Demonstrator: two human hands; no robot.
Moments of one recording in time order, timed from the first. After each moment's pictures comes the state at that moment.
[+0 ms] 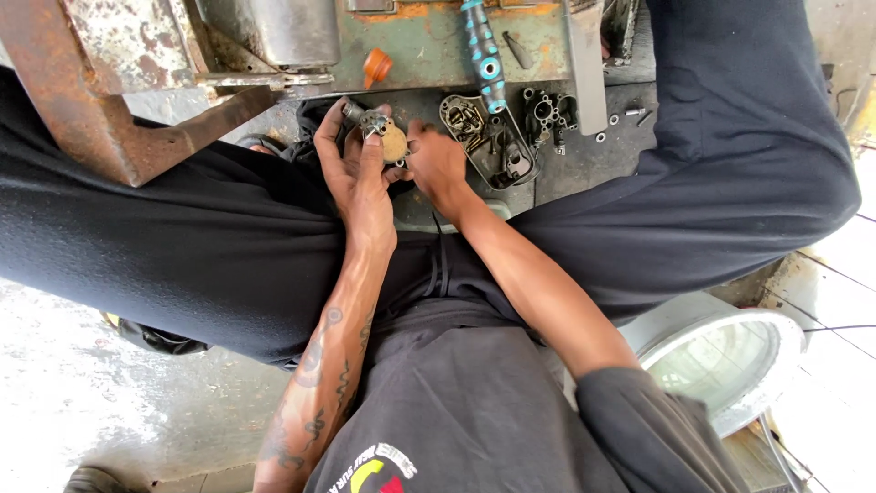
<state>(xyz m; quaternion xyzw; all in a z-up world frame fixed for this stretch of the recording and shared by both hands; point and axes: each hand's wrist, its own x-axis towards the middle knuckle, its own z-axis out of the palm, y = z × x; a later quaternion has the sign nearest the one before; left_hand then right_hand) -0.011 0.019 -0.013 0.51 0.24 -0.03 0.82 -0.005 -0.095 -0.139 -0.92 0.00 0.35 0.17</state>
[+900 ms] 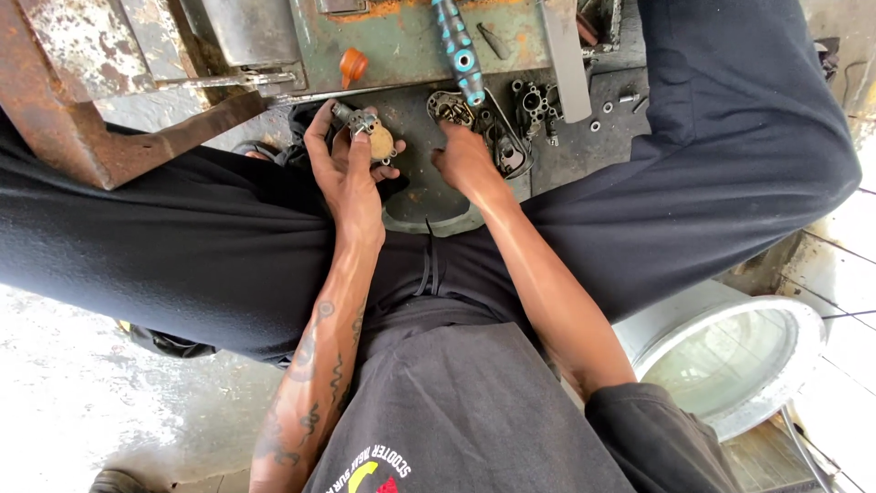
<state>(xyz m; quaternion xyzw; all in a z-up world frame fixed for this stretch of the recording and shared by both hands) -0.004 0.010 -0.009 0.54 0.28 -0.06 0.79 0.000 -0.157 -0.084 -0.84 0.16 0.40 0.34</state>
